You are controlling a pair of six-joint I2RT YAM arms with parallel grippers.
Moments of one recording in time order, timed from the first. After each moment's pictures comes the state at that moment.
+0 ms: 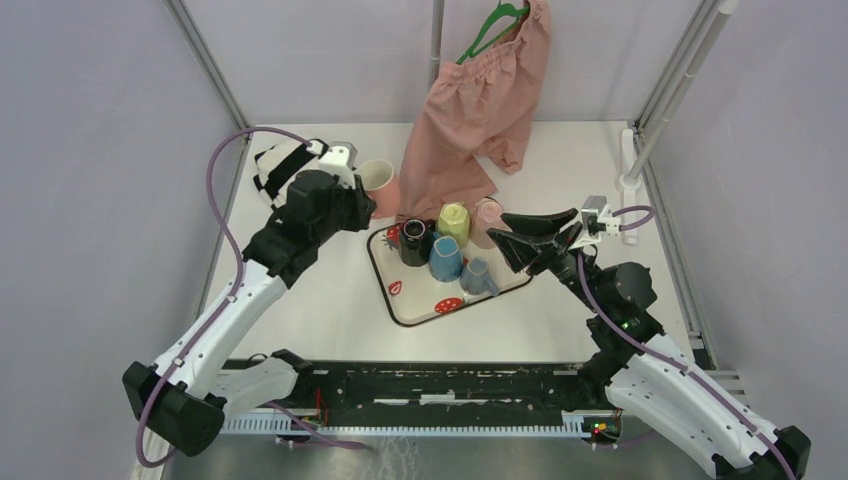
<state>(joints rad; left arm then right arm) -0.54 1.06 1.05 -0.41 -0.07 -0.28 0.64 0.61 0.50 0.49 -0.20 0.40</state>
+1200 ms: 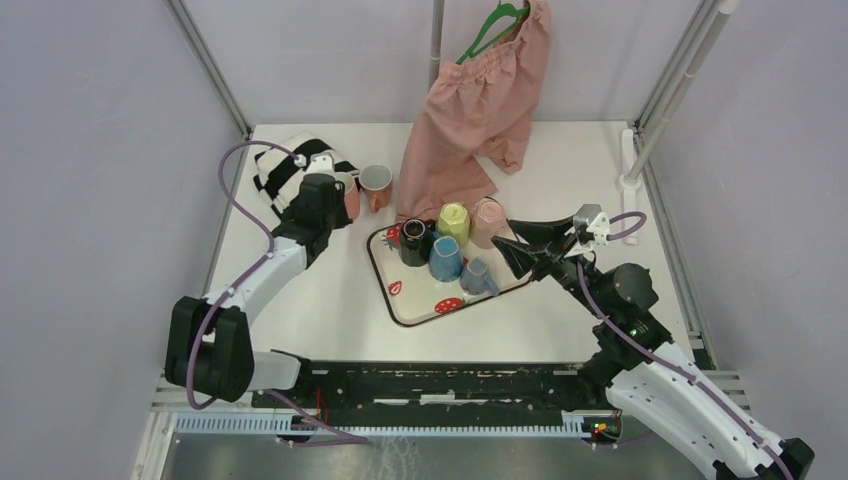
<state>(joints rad) -0.27 1.33 0.85 -0.10 -0.26 -0.29 0.64 0.54 0.50 0.30 -0.17 0.23</state>
